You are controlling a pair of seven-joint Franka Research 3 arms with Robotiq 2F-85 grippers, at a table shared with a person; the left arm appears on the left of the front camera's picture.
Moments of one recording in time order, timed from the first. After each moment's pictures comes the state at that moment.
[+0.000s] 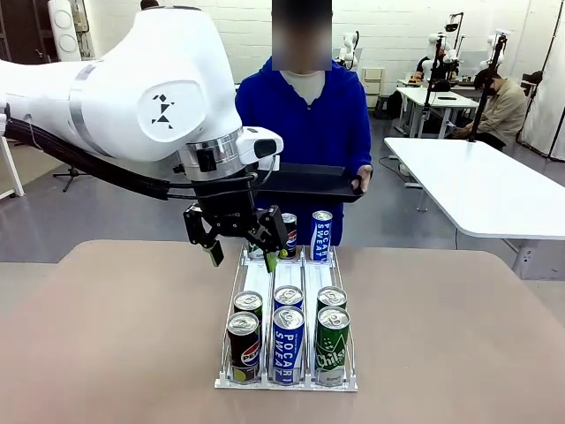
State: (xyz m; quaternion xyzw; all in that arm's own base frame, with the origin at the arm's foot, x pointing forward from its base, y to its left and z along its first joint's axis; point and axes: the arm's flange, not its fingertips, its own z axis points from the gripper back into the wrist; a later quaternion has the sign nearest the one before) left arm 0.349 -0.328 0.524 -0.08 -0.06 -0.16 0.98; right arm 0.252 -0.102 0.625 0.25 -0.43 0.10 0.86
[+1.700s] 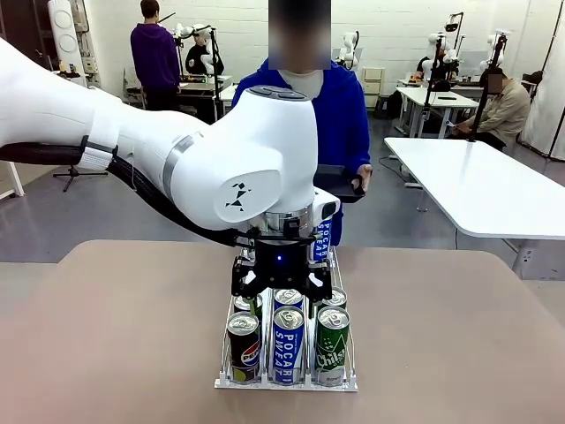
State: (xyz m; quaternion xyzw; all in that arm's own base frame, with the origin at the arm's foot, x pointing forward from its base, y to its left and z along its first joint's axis) left arm 0.328 -0.413 0.449 -0.01 -0.06 -0.03 1.00; right arm 0.252 -0.102 0.625 0.25 -0.43 0.10 0.86
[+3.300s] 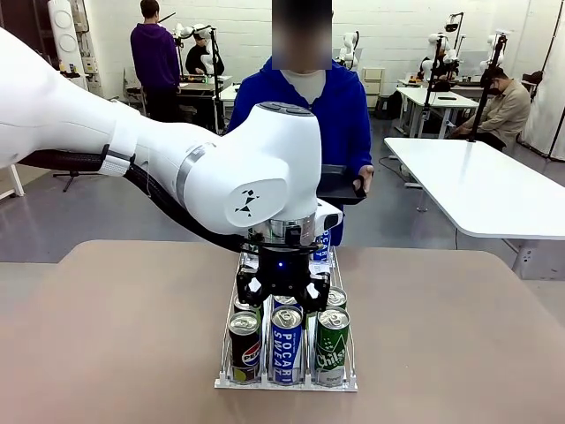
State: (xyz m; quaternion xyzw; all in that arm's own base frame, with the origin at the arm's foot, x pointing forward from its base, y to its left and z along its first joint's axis) left arm 0.341 -0.417 0.430 0.00 -0.03 -0.06 1.00; right arm 0.252 -0.102 0.625 0.25 -0.43 0.10 0.86
